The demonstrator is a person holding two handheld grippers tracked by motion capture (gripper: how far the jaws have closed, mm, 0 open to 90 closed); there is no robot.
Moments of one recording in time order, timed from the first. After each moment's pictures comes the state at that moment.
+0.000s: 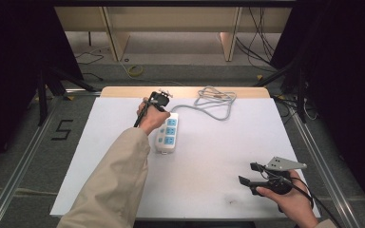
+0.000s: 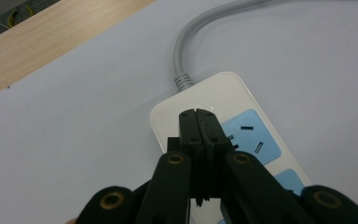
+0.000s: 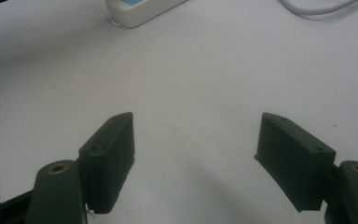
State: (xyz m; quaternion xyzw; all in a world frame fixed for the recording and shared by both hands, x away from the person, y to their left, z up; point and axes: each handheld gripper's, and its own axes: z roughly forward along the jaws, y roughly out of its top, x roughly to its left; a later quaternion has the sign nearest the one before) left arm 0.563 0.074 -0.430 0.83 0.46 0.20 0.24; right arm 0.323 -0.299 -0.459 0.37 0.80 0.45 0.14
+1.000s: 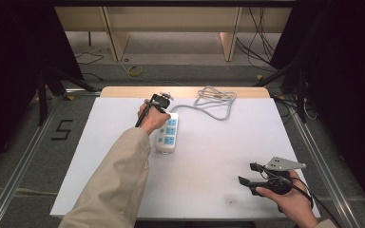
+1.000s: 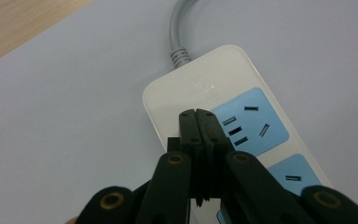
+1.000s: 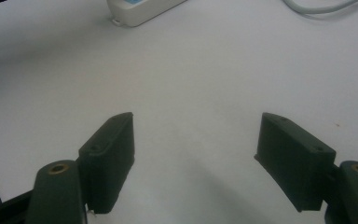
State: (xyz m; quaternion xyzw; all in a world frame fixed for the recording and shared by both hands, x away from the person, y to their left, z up) left arm 0.565 0.072 -0.438 0.84 0.47 0.17 0.21; right arm 0.323 -0.299 -0.460 0.37 0.80 0.44 0.14
